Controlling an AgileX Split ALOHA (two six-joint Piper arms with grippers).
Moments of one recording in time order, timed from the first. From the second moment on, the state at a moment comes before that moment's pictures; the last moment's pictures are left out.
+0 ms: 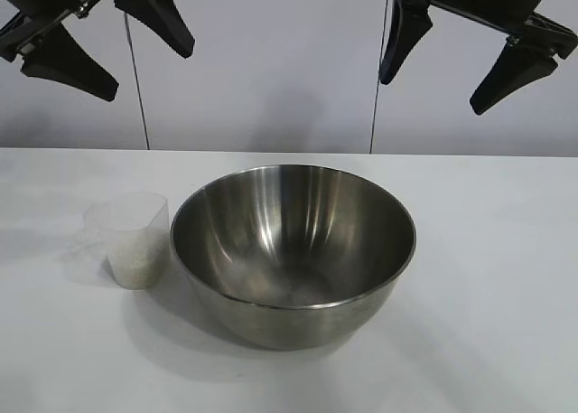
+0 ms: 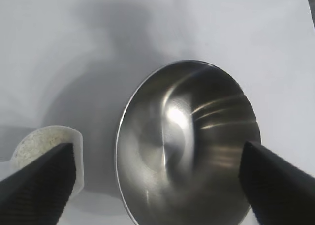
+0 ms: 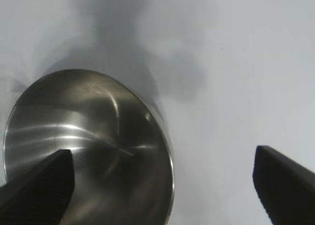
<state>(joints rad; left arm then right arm) -0.25 1.68 -1.32 -0.66 0.78 0.28 0.17 1.78 -1.54 0.28 1.02 0.02</state>
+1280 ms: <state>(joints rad) -0.26 1.57 -0.34 -0.17 -1.12 0.26 0.17 1.78 -1.54 0.27 1.02 0.01</state>
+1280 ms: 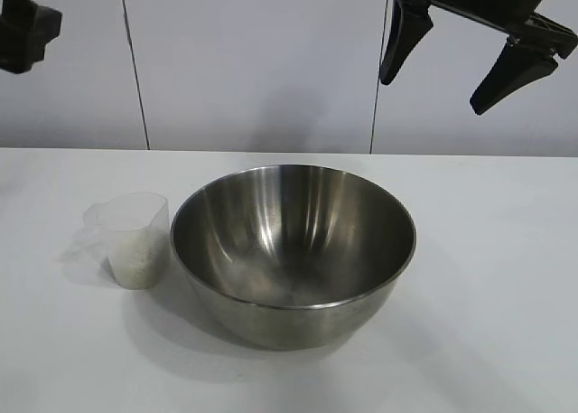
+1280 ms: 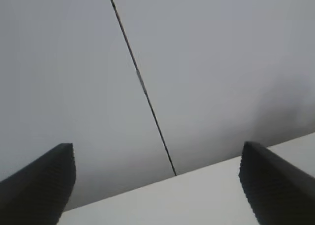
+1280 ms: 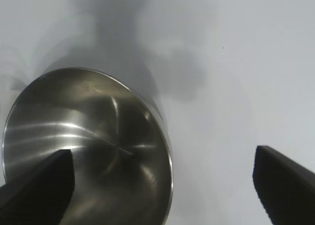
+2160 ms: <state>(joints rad) -0.26 2.02 -0.28 -0.10 -1.15 0.25 0.17 1.78 -1.54 0.26 1.02 0.01</state>
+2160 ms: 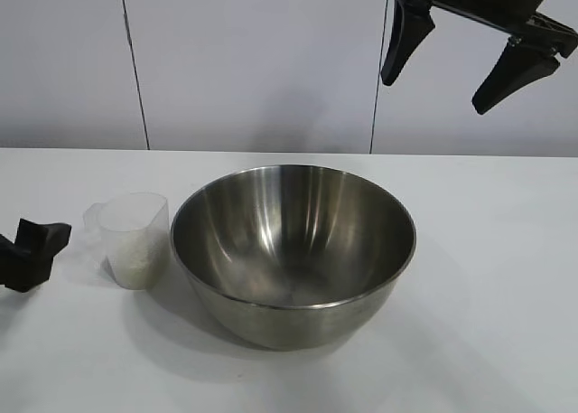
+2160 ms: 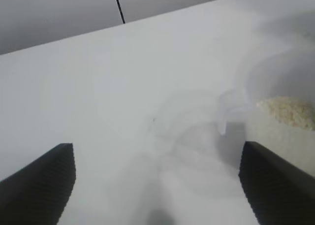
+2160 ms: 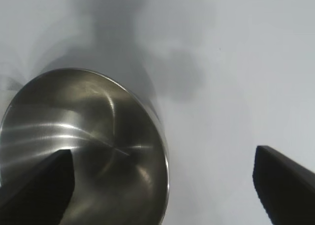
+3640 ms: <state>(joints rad) -0.26 2.17 -0.46 -0.10 -1.18 0.24 0.17 1.78 -1.54 0.25 1.02 0.01</state>
